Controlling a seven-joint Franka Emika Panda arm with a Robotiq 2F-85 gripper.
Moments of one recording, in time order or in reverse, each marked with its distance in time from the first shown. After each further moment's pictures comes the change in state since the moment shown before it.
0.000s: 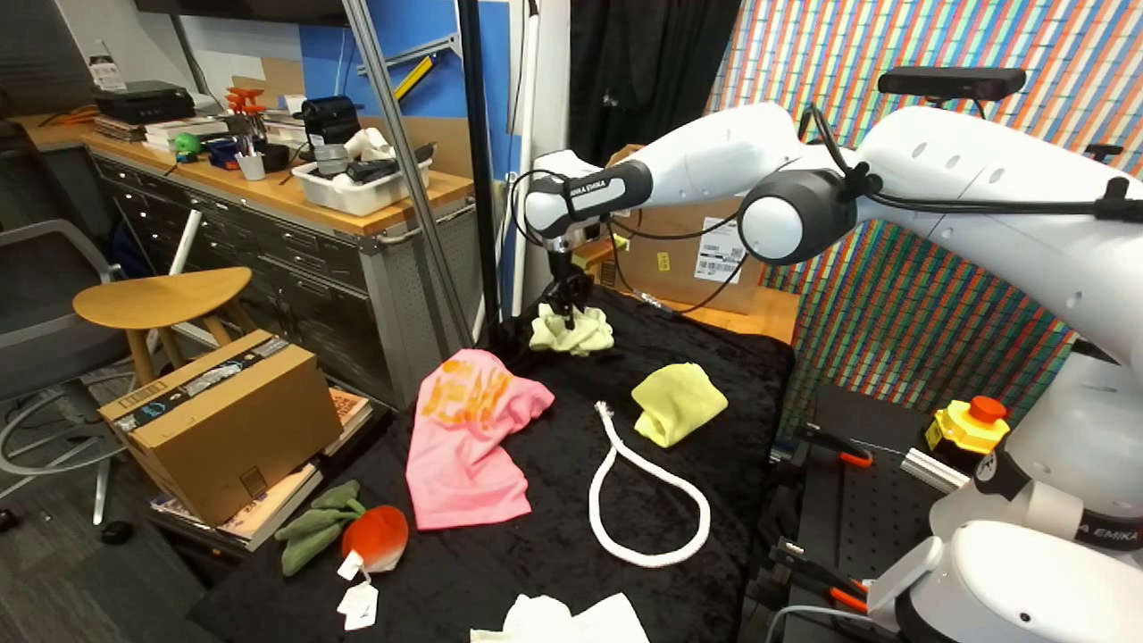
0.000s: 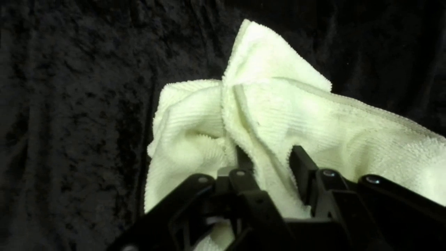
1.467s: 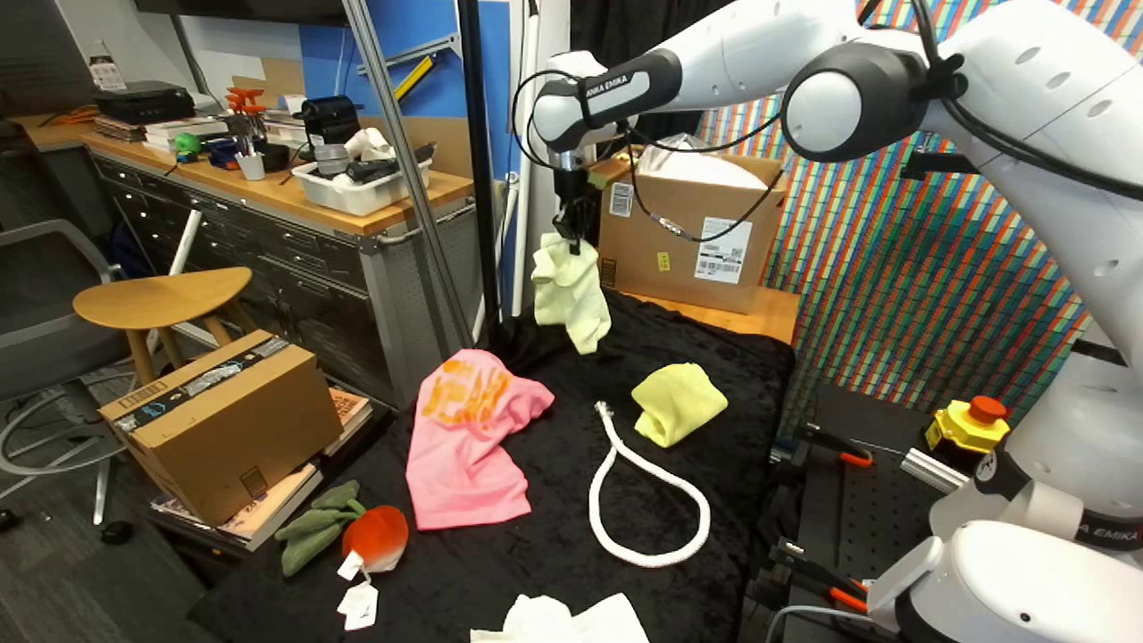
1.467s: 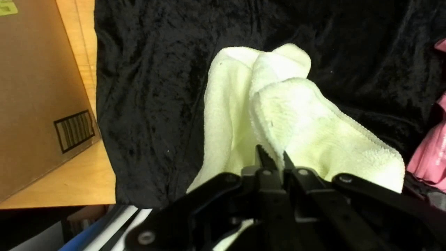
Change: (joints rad) arm 0.000 -0.376 -0.024 -0.307 -0.021 0.093 -0.186
